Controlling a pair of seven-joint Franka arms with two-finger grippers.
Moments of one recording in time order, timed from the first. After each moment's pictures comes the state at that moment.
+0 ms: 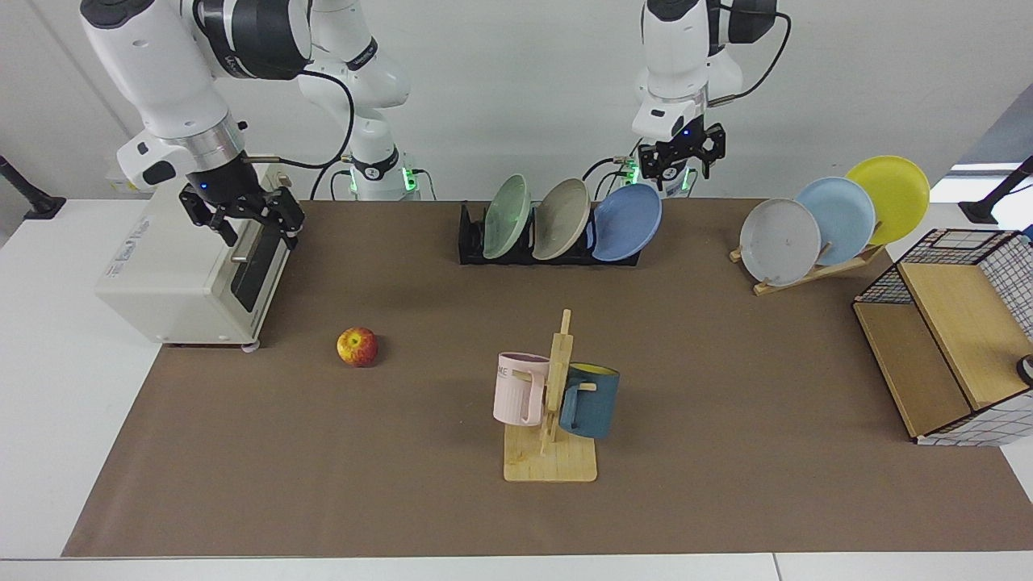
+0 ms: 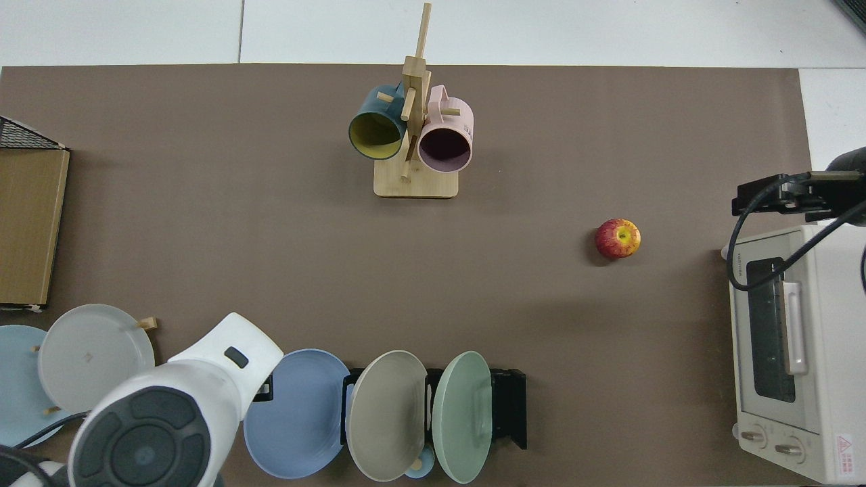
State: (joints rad) left arm 0.04 -0.48 -0.46 -2.24 0.09 1.70 -0.40; right arm -0.05 0.03 0.01 -1.61 0.01 1.68 0.07
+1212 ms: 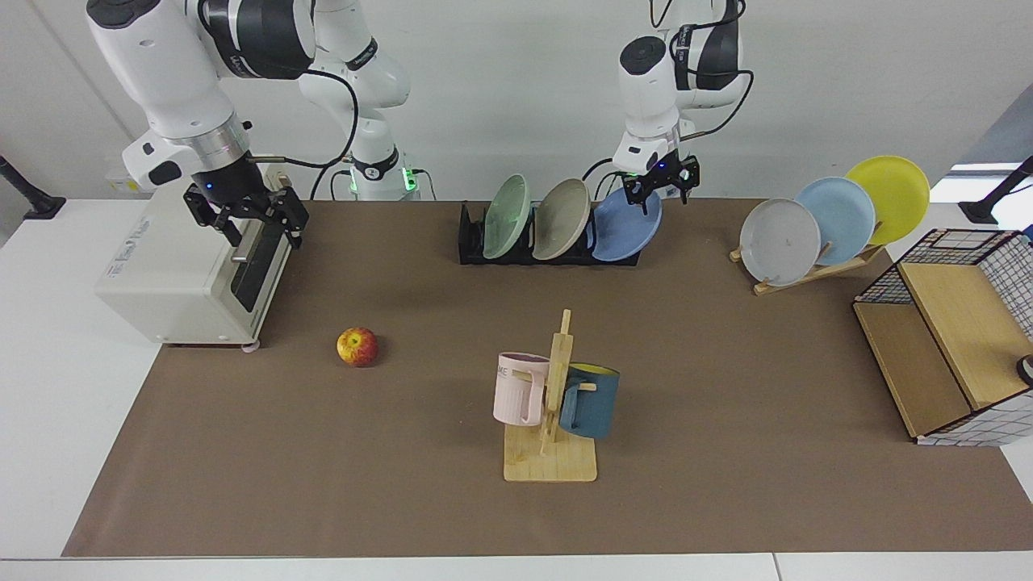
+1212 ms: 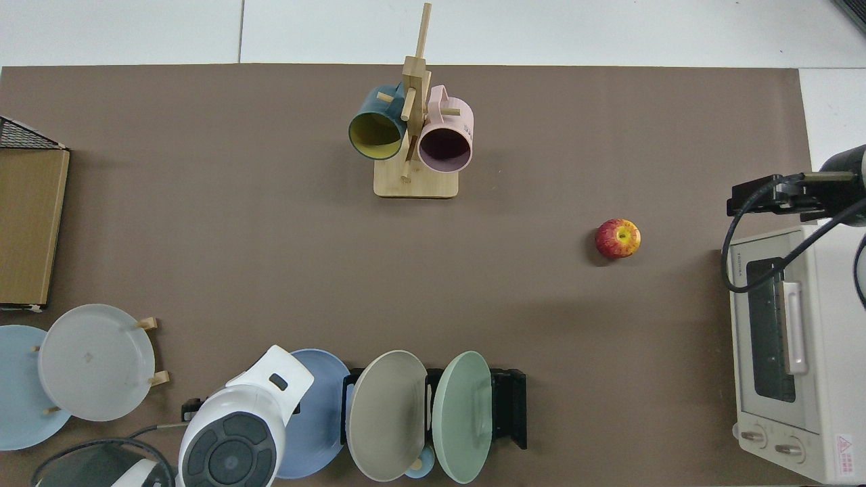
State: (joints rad) left arm 0.00 -0.52 -0.50 -2.54 0.06 1.95 -0.46; right arm -0.05 0.03 0.02 -1.61 0.01 1.68 0.07
